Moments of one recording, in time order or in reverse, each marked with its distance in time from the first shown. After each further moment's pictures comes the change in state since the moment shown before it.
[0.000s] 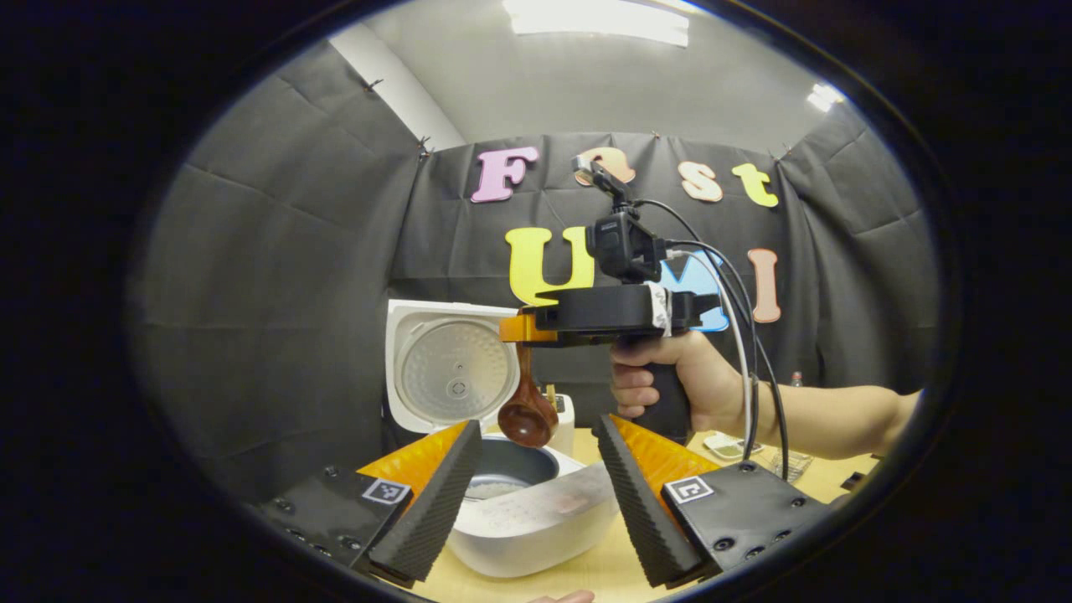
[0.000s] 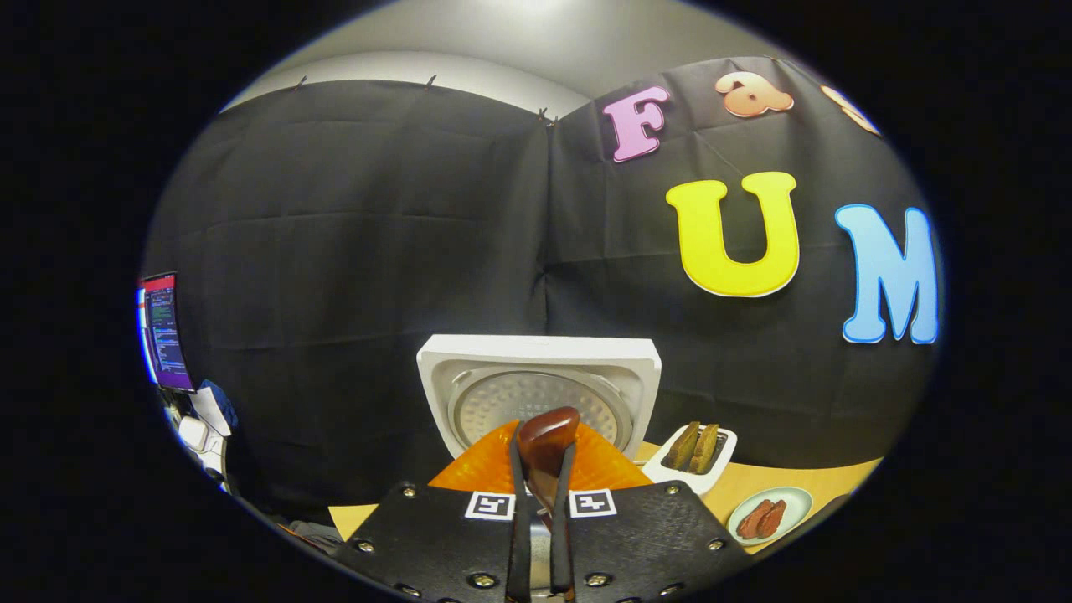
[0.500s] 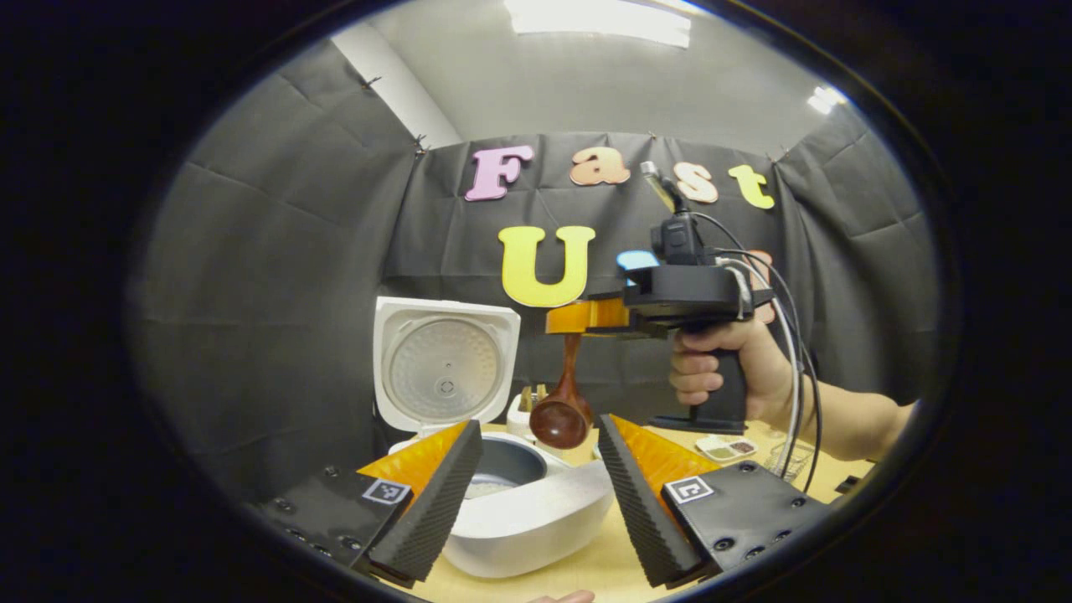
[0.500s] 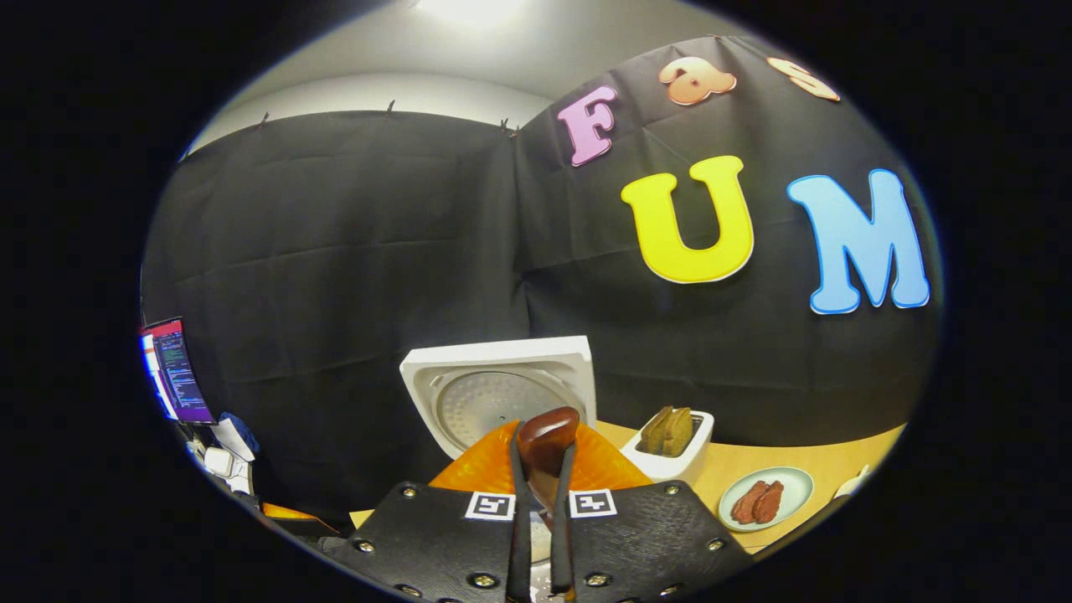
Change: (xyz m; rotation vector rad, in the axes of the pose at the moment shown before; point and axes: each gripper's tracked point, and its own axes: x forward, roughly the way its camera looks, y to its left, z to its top) left arm 0.006 -0.009 -0.001 -0.012 0.010 -0.028; right arm -0.062 -0.058 0.011 0.120 -0.018 -0.030
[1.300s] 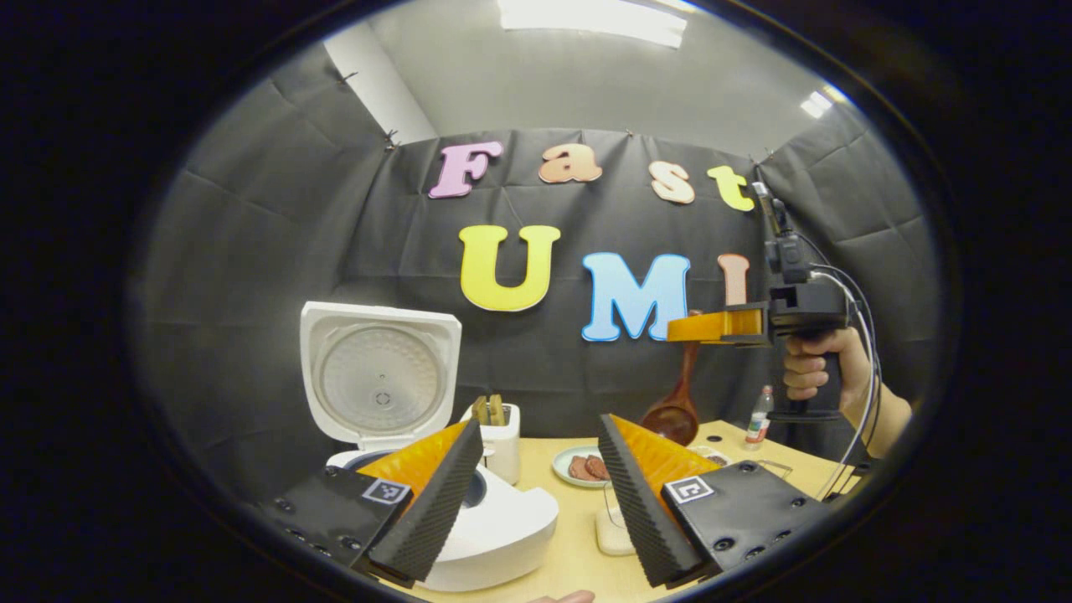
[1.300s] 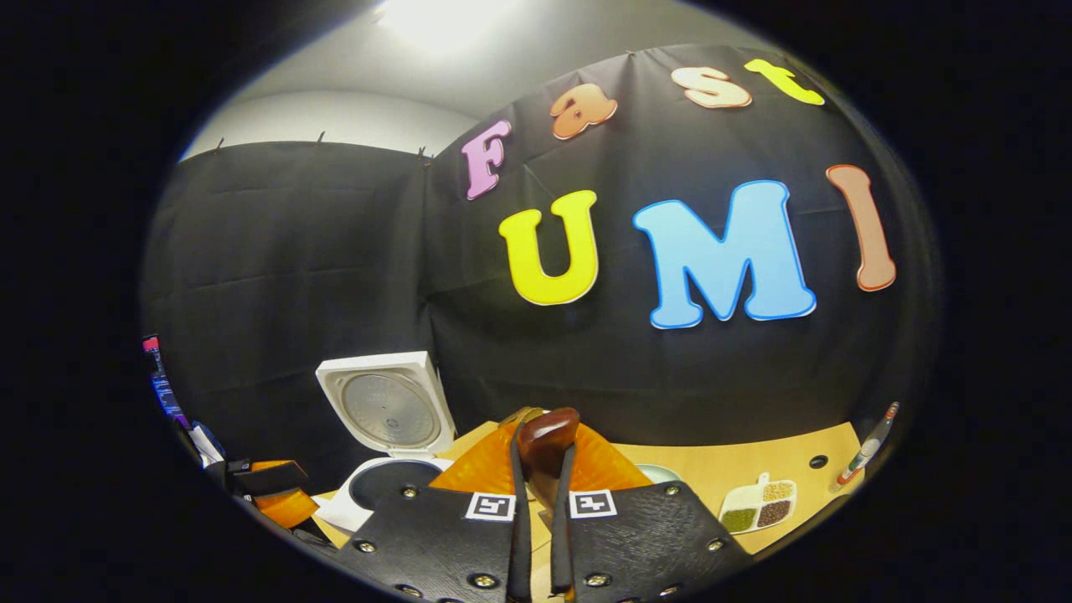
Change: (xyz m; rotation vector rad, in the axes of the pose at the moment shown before) left arm 0.053 -0.073 0.020 -0.010 -0.006 -0.096; right arm -0.153 -0.173 0.022 0.037 -0.045 -0.274
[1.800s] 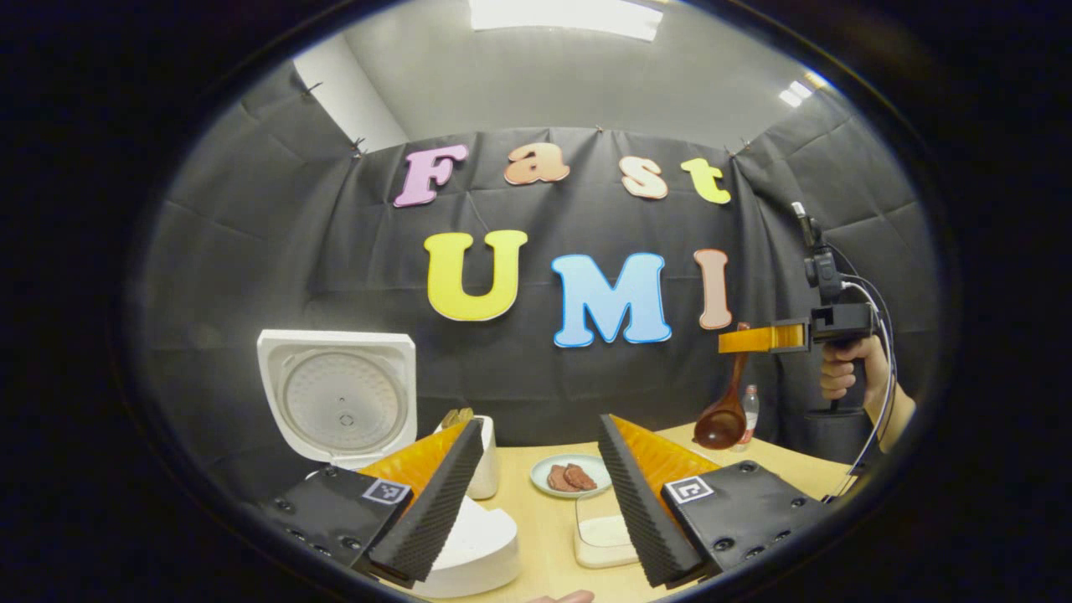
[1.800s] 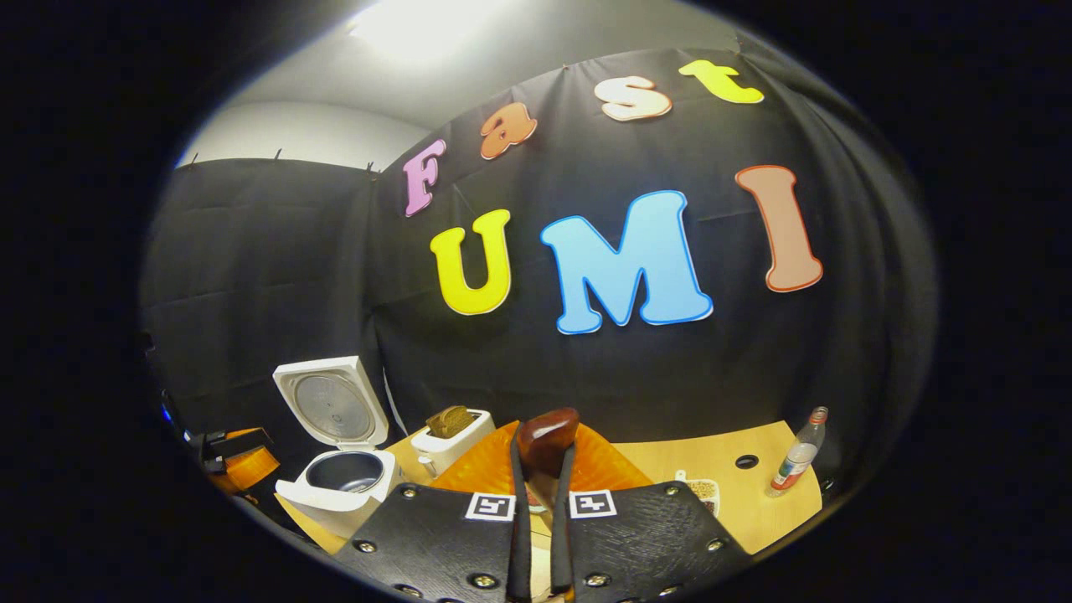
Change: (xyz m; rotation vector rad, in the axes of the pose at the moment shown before) left arm 0.026 -0.057 0.025 0.057 0.001 -0.063; right arm -0.073 -0.113 0.002 0.046 -0.027 -0.154
